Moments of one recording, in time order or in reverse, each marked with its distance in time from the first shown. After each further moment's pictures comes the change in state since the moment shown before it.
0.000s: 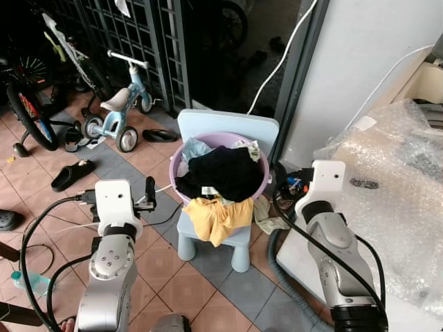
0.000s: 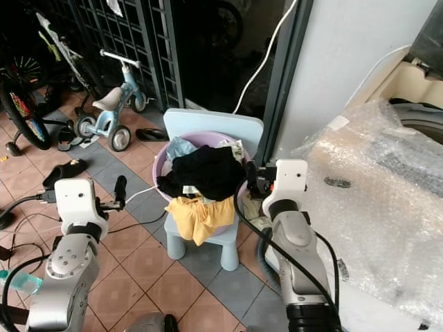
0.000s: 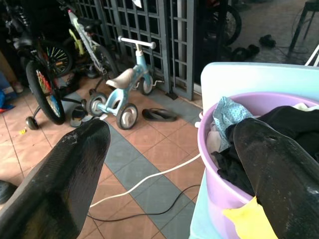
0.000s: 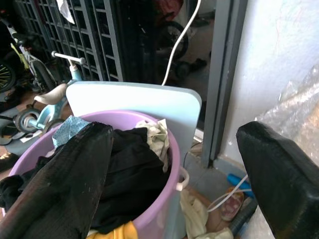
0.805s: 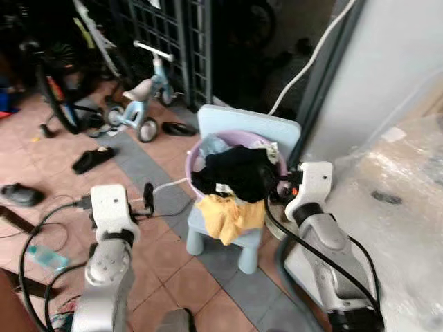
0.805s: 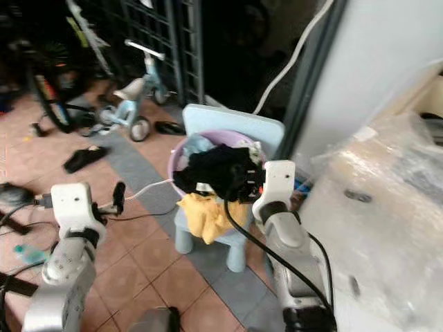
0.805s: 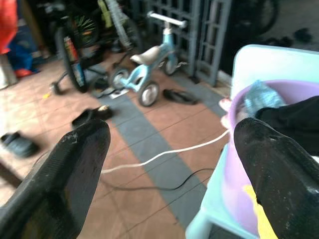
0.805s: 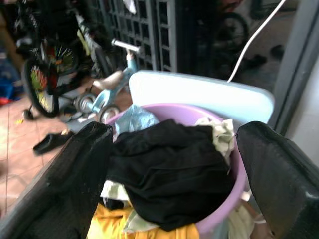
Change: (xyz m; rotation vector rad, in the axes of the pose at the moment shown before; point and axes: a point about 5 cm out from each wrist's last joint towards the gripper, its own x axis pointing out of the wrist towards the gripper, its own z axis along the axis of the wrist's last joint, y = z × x) left arm -0.006 0.000 -0.008 -0.055 0.055 -0.026; right arm -0.003 0.006 -0.004 0.020 0.029 0.094
